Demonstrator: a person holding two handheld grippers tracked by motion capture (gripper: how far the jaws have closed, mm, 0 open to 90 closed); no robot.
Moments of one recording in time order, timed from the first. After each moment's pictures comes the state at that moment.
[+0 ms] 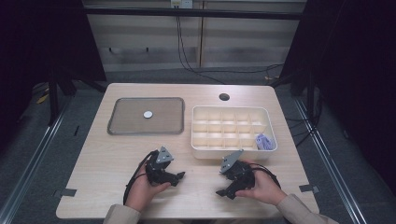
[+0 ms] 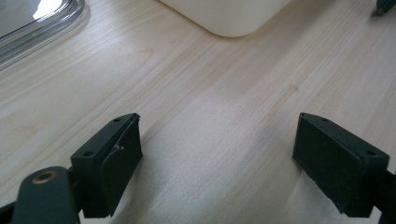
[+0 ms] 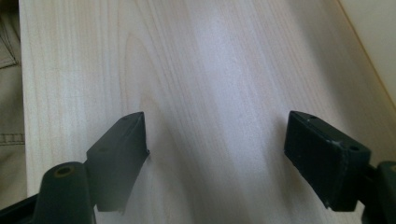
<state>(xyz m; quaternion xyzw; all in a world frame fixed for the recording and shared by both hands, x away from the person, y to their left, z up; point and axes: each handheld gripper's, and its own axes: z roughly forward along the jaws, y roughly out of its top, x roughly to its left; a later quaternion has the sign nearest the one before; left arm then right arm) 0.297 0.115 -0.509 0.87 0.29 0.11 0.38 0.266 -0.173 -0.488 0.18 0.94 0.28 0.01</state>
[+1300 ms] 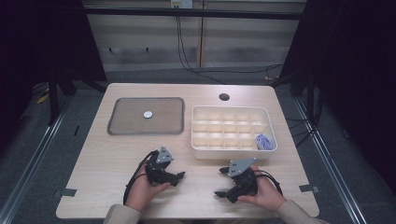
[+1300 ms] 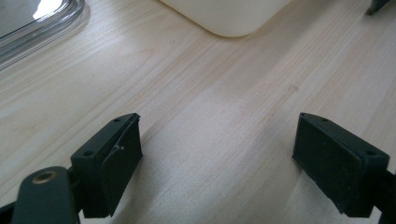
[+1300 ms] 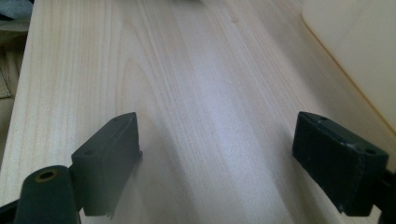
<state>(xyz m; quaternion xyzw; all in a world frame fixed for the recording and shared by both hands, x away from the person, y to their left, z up) 0.297 0.115 -0.509 0.87 0.29 0.11 0.38 0.254 -0.190 -0.511 0.18 0.90 0.40 0.06</state>
